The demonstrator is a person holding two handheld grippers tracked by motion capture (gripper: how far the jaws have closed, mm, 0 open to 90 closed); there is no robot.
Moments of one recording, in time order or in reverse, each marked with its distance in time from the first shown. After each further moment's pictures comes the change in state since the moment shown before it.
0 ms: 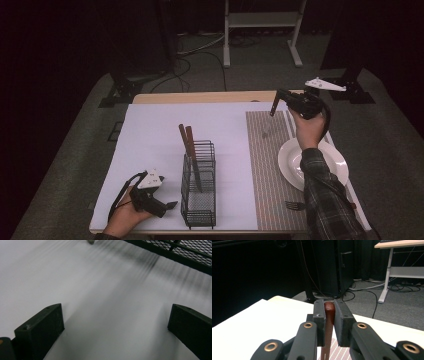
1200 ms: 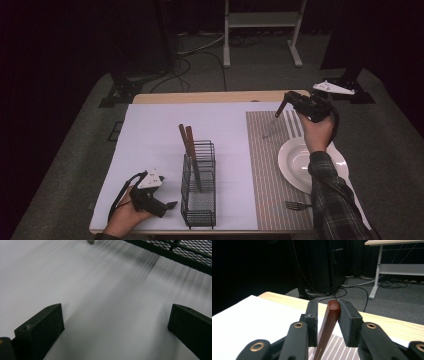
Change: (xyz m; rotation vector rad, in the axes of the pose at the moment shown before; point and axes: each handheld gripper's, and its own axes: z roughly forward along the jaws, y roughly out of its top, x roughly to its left) left arm 0.000 0.000 0.000 0.000 0.000 0.000; right arm -0.017 -0.007 -0.016 0.023 -0.061 -0.007
